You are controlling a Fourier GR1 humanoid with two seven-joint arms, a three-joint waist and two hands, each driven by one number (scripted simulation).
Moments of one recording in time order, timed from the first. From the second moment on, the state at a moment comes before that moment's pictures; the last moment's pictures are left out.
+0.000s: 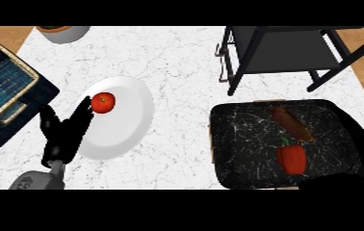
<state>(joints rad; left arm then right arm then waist) -0.09 0.41 -0.22 -1.32 0.42 0.21 0.19 0.04 -0.78 0.25 -2.11 0.20 -0.07 1.06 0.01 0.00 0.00</state>
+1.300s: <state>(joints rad) -0.04 0.35 -0.13 -1.37 0.34 0.16 0.25 0.00 -0.46 0.32 -1.83 0.62 -0.02 1.05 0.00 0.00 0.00</state>
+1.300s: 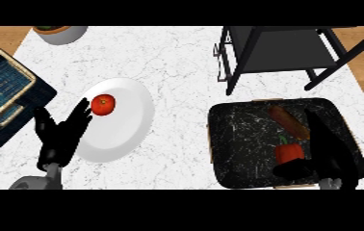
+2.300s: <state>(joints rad) -0.05 0.29 -0.05 -1.37 0.26 0.09 0.27 -0.01 -0.37 0.26 -1.63 0.70 0.07 0.79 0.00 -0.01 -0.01</state>
